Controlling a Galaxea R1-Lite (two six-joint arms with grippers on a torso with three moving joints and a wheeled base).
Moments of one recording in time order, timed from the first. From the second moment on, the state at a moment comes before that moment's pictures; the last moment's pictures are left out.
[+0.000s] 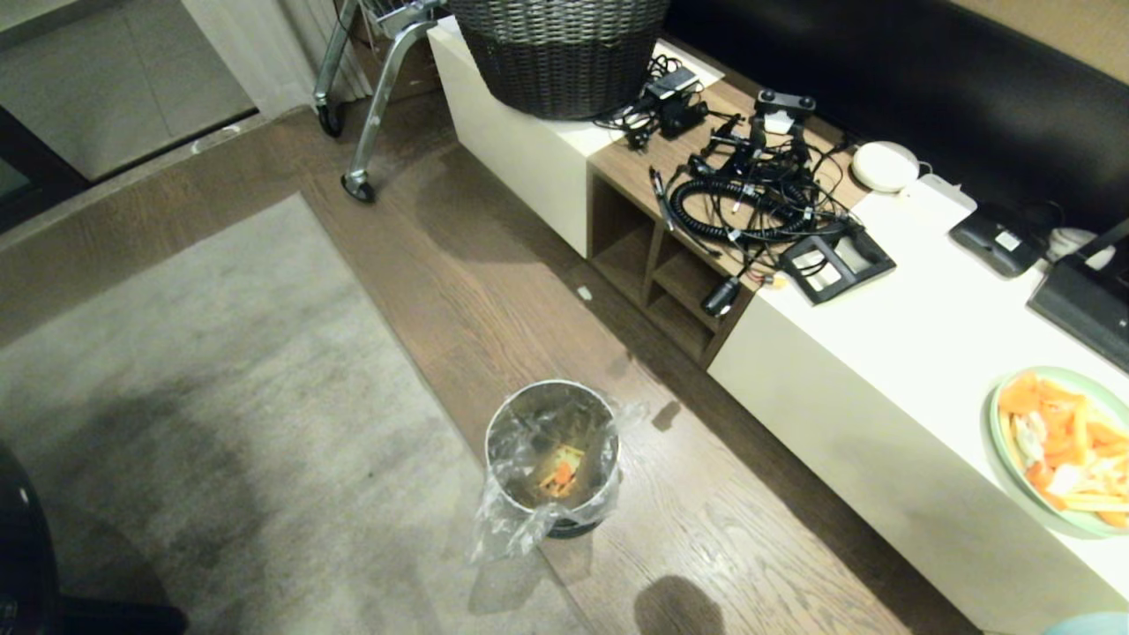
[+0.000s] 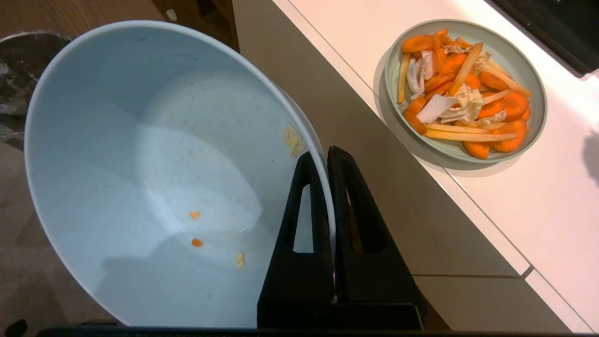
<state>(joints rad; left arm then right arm) 0.00 0.00 0.00 -0.01 0.01 -0.02 -0.01 0.00 0.00 0.00 -0.01 -0.11</state>
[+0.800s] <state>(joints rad) 0.00 0.00 0.00 -0.01 0.01 -0.02 -0.01 0.00 0.00 0.00 -0.01 -0.11</state>
